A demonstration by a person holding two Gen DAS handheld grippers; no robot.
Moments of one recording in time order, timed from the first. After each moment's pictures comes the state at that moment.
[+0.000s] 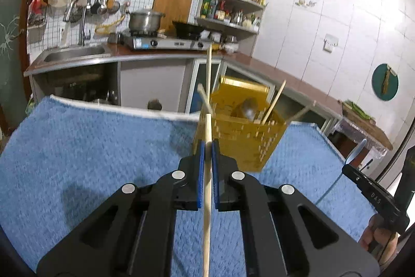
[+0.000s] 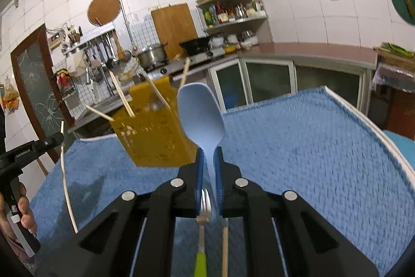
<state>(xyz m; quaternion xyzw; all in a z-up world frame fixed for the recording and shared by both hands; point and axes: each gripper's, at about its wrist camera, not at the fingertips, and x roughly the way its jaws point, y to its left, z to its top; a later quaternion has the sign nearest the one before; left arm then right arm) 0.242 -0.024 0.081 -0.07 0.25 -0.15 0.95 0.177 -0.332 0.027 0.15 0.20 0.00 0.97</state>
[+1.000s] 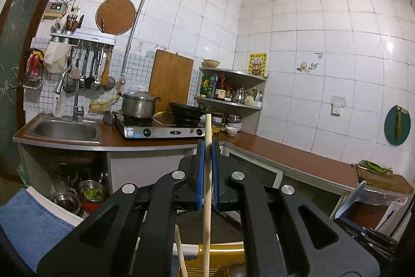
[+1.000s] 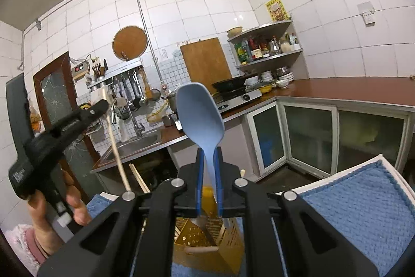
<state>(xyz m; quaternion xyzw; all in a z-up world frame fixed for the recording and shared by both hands) 0.384 -0.100 0.178 -0.08 0.04 -0.12 0.99 0.318 -0.317 0.118 0.16 0.11 0.08 0.98</state>
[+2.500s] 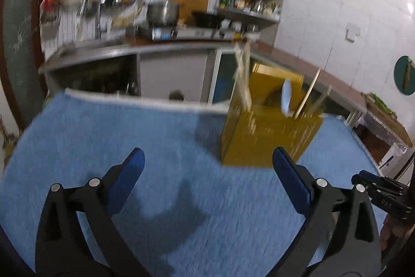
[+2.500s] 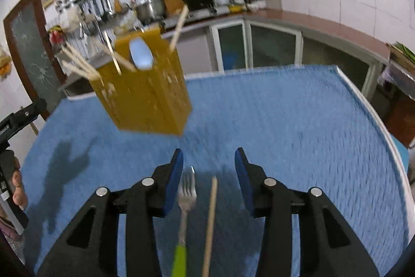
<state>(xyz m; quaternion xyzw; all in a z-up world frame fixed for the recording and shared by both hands) 0.274 -0.011 0.042 -0.04 0.30 -0.09 0.95 0.225 -0.331 -0.009 0.10 0.35 0.01 0.93</state>
